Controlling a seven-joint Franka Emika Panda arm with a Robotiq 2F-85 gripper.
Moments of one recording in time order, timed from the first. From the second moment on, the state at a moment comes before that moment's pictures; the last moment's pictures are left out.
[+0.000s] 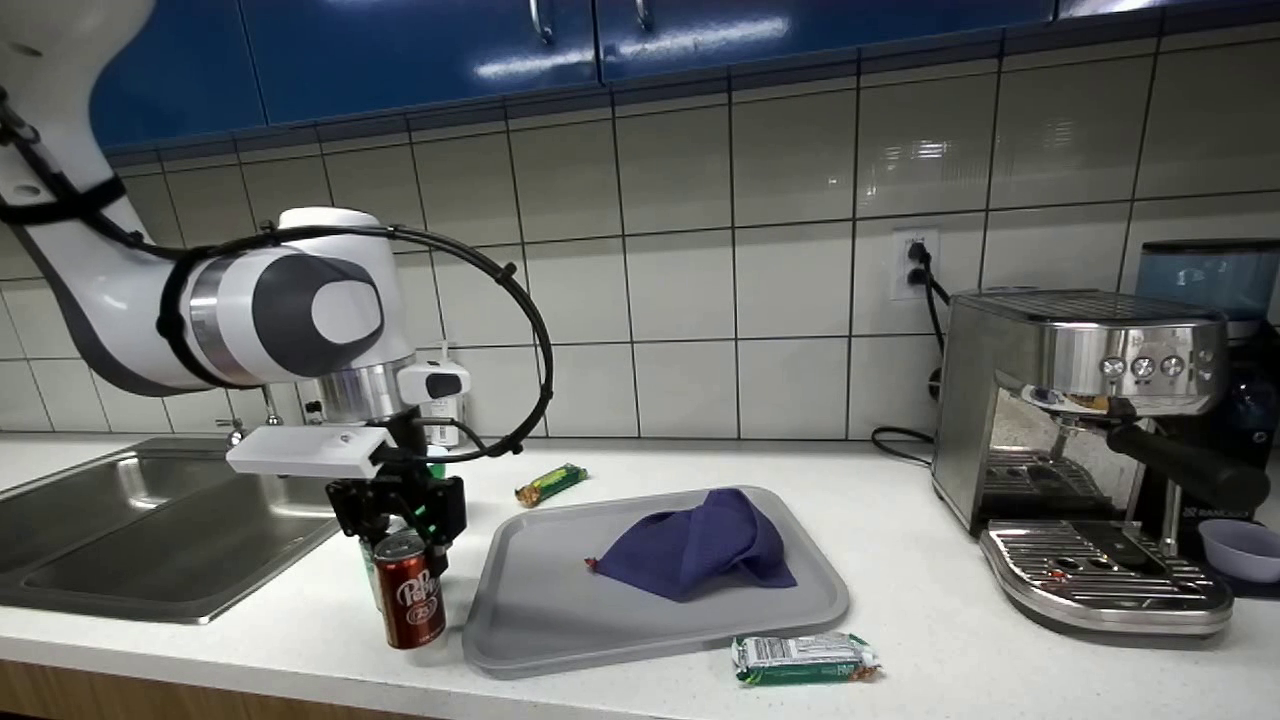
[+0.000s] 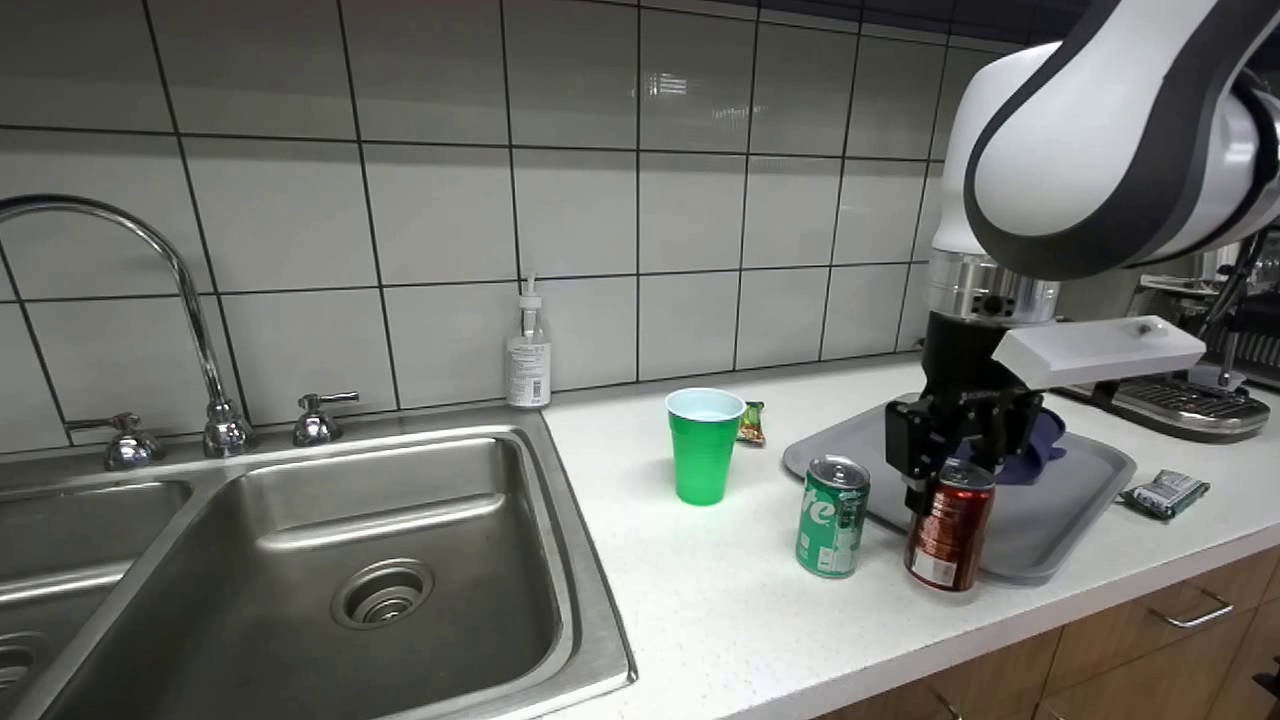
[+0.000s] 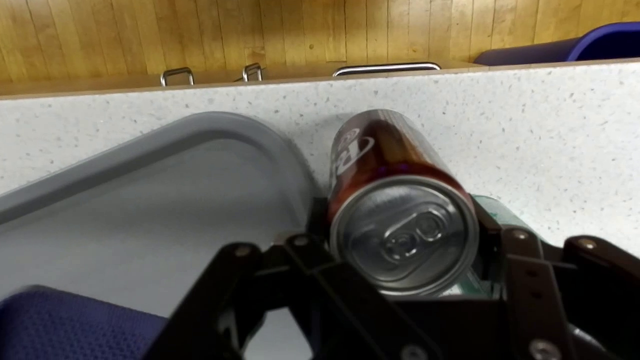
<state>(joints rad) 0.03 0.00 0.01 -2.75 -0.08 2.76 0.08</state>
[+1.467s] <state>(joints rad) 0.03 0.06 -0.03 -2.77 -0.22 2.89 0.09</state>
